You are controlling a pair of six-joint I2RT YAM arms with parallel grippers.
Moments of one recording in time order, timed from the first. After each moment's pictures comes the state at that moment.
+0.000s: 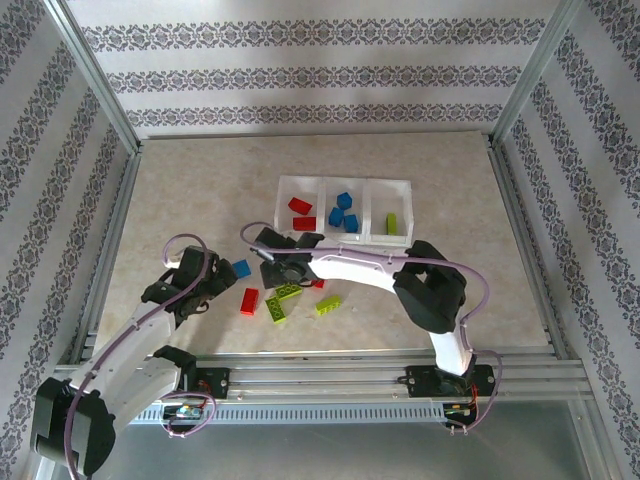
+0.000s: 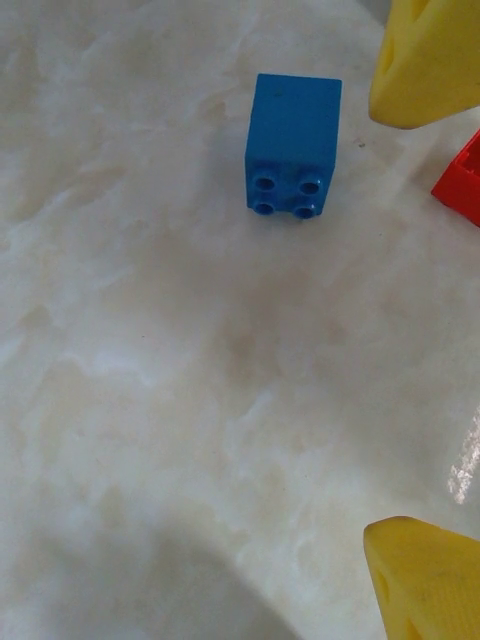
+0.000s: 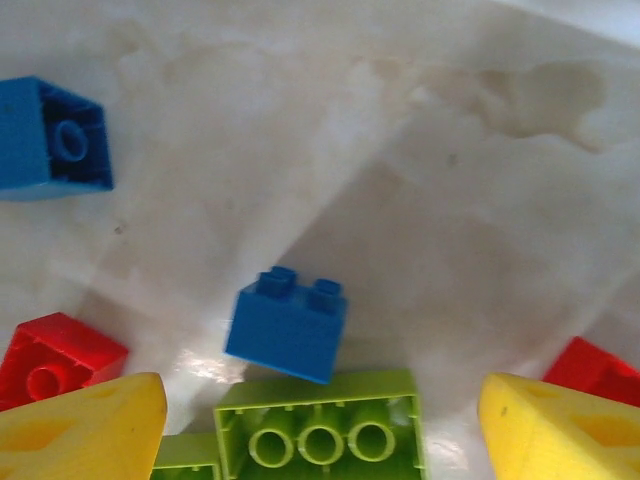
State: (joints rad) left arm -0.28 0.88 0.48 -0.61 -0.20 -0.90; right arm 1.05 2.01 1.51 -0.71 0.17 0.75
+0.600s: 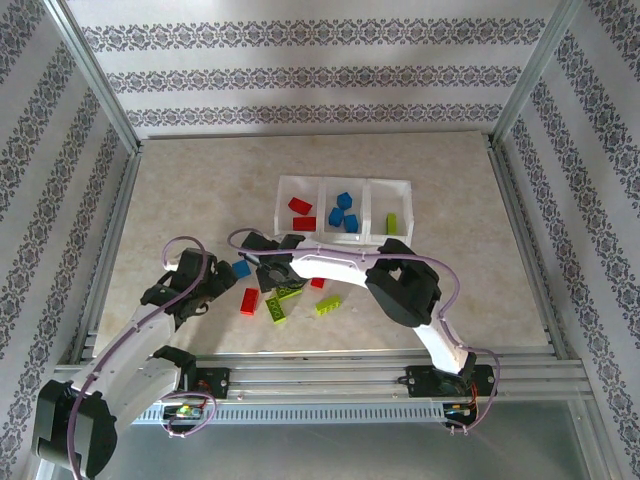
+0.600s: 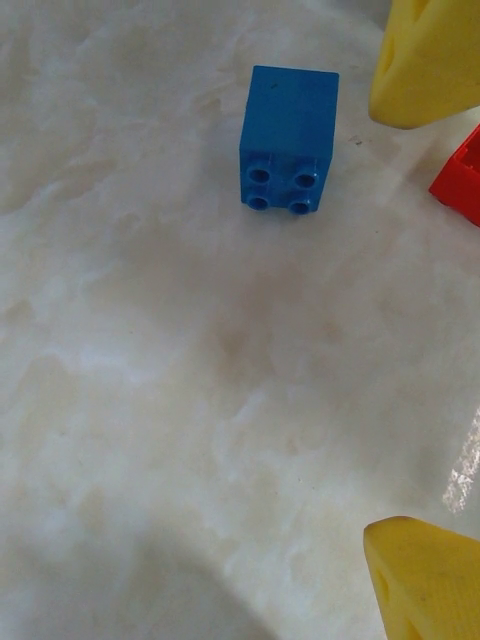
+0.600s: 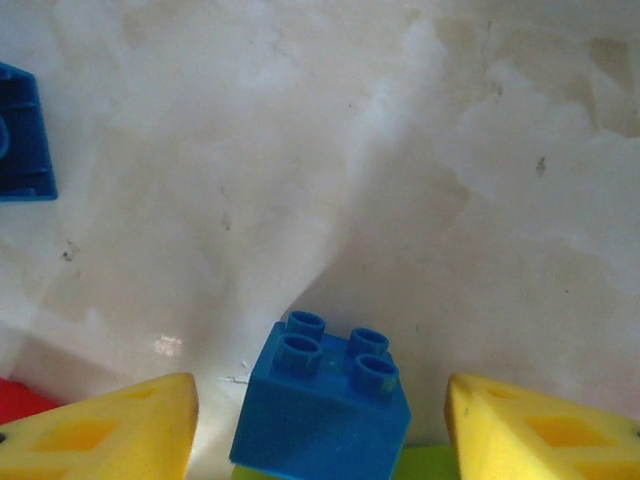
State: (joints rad) left arm -0.26 0.88 0.45 -0.58 -0.16 -0.90; right arm 1.04 2.16 1.63 -0.76 0.16 0.75
